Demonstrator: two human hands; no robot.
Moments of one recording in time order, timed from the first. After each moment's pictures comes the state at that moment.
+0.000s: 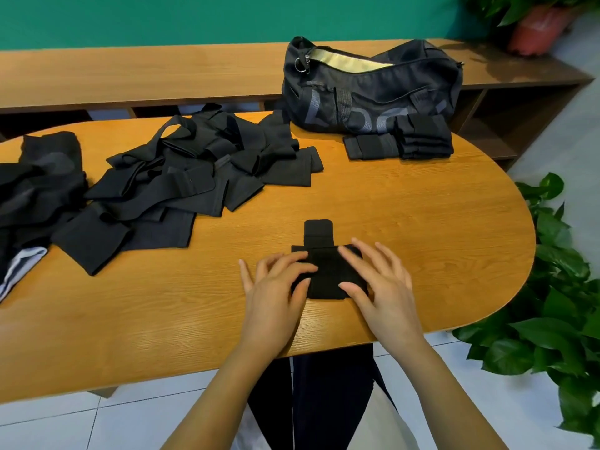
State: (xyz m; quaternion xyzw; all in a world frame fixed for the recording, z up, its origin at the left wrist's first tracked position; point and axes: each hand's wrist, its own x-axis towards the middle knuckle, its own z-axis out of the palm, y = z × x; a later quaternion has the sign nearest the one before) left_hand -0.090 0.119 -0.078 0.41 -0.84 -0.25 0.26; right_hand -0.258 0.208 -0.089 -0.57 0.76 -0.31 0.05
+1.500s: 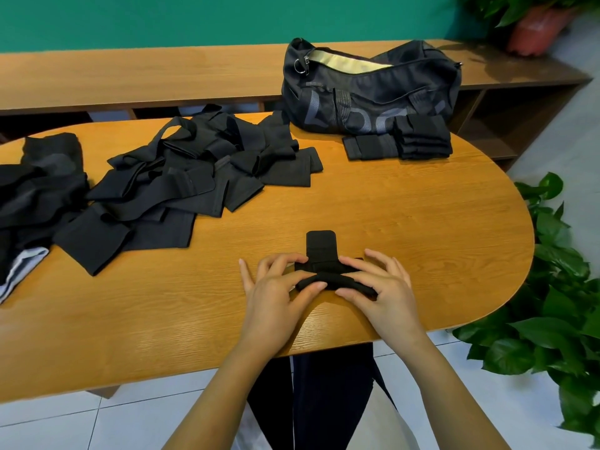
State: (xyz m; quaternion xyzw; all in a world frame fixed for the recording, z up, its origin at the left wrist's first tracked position) left_hand -0.090 0.119 -0.079 0.40 -0.84 -0.26 0.27; right_hand -0.263 0.207 -0.093 -0.57 0.73 -0.38 0.09
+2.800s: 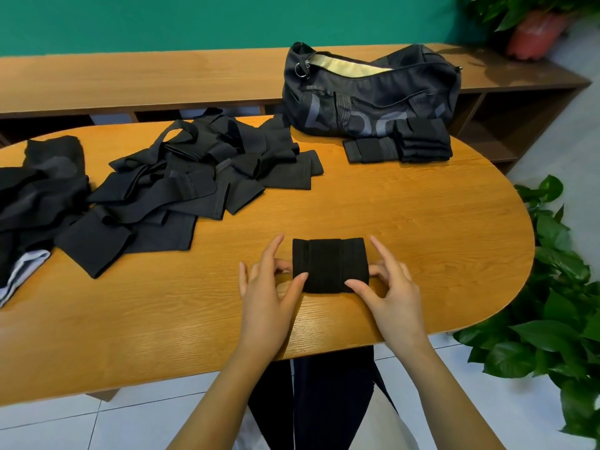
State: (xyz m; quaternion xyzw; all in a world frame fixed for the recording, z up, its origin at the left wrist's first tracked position) left_hand -0.087 0.119 -0.078 0.44 -0.75 -0.33 0.36; right_hand -0.260 0.210 -0.087 -0.43 0.76 -0.45 0.17
